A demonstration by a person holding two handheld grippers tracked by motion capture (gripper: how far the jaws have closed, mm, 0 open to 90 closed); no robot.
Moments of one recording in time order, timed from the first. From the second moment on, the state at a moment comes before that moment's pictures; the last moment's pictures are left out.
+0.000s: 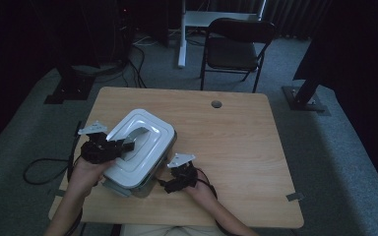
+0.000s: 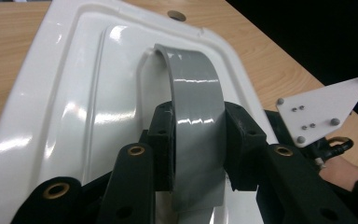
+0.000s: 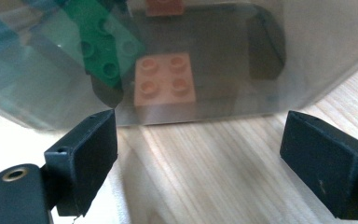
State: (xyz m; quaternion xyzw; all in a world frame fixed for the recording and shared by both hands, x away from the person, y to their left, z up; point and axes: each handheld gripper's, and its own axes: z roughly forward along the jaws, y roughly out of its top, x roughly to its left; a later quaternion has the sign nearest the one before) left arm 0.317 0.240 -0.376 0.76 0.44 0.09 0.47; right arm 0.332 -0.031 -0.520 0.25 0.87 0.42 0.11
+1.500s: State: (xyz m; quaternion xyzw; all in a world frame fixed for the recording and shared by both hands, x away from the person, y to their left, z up) left arm 0.311 0.244 -0.393 0.76 0.44 0.10 0.47; right arm 0.332 -0.092 -0.503 0.28 0.84 0.43 0.14
